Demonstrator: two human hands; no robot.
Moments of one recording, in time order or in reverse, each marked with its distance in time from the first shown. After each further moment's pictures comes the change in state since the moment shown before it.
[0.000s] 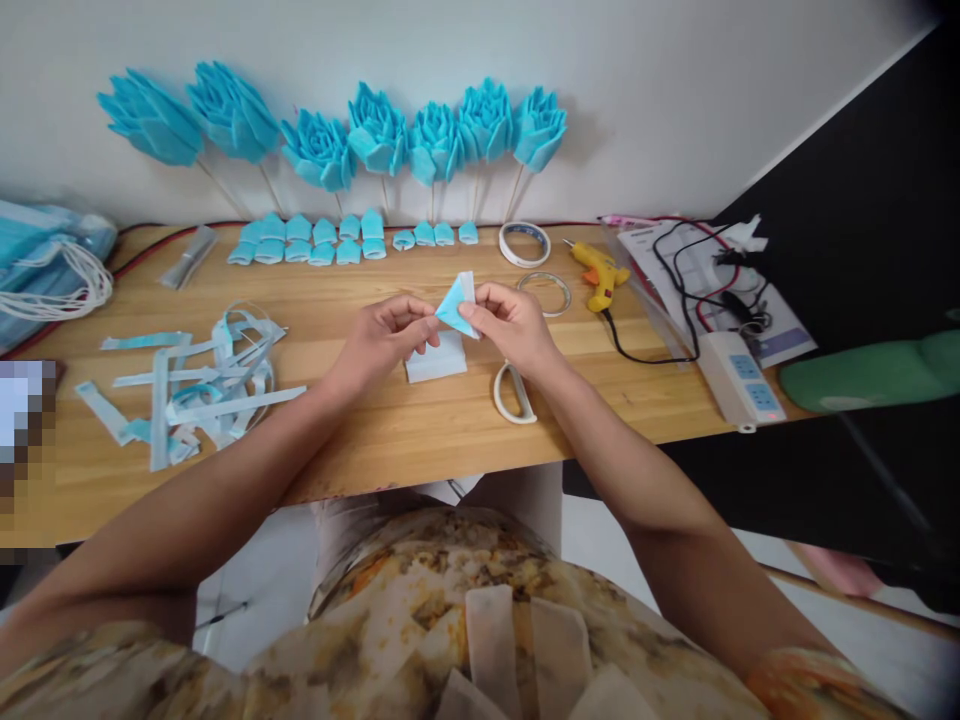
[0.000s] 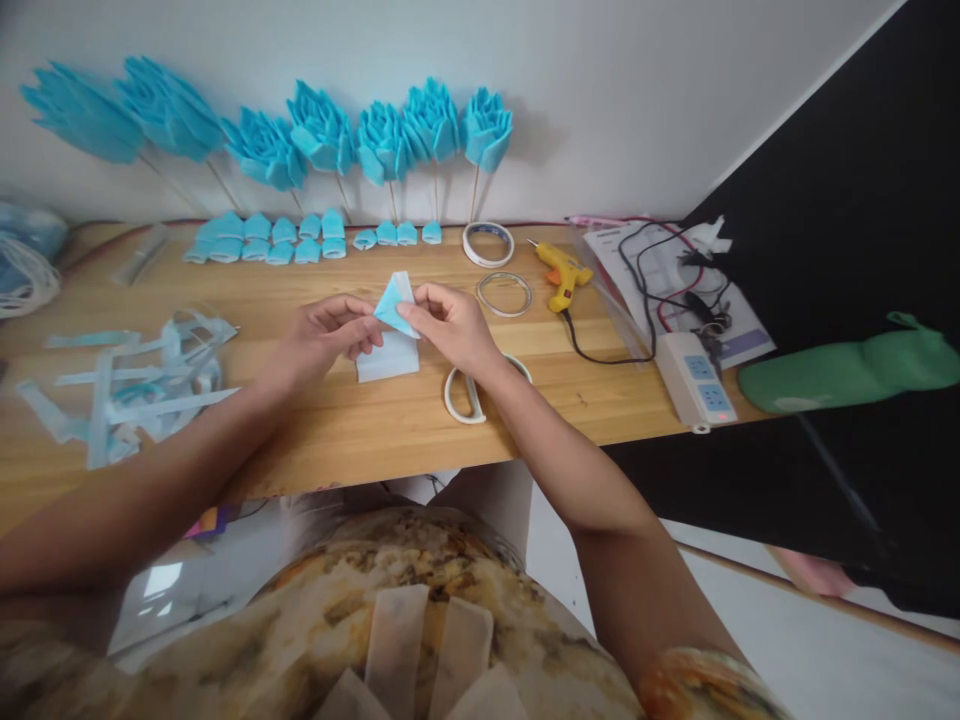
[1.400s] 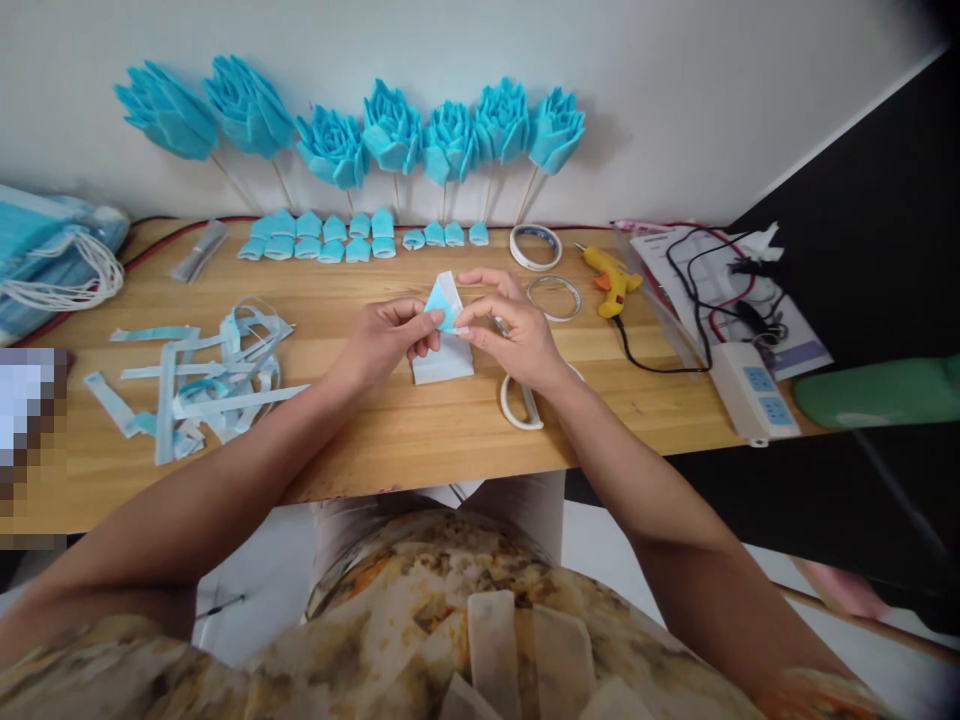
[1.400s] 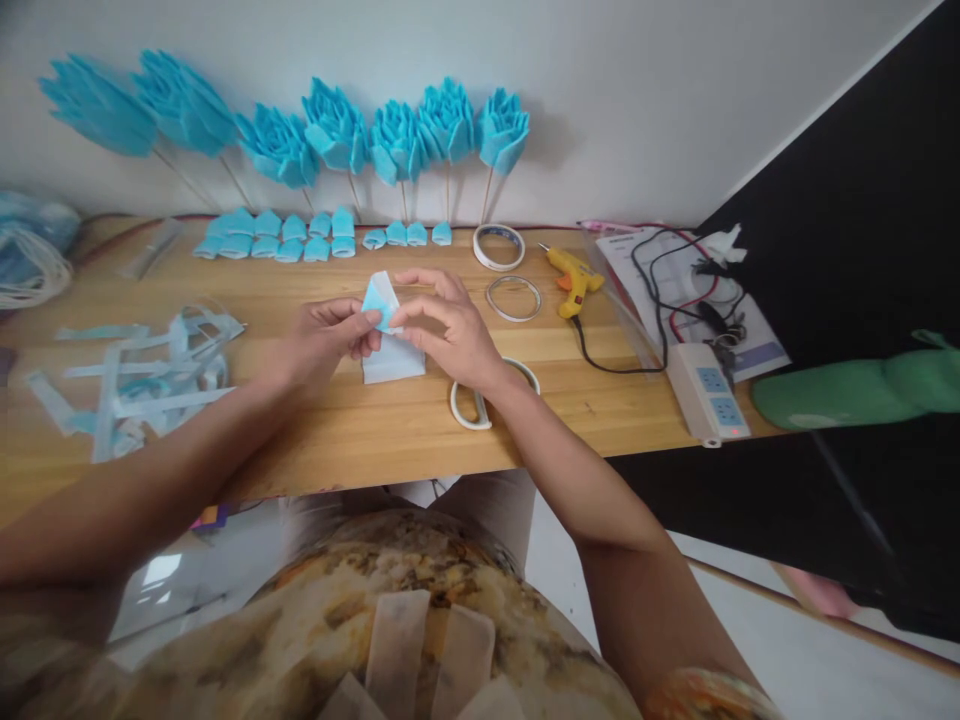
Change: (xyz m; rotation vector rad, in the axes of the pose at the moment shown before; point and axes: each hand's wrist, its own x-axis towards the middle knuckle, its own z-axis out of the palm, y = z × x) left_hand 0.000 -0.001 -0.001 -0.074 0.036 -0.068; right_hand -0.004 0.007 -0.008 -0.371 -0.053 -0.430
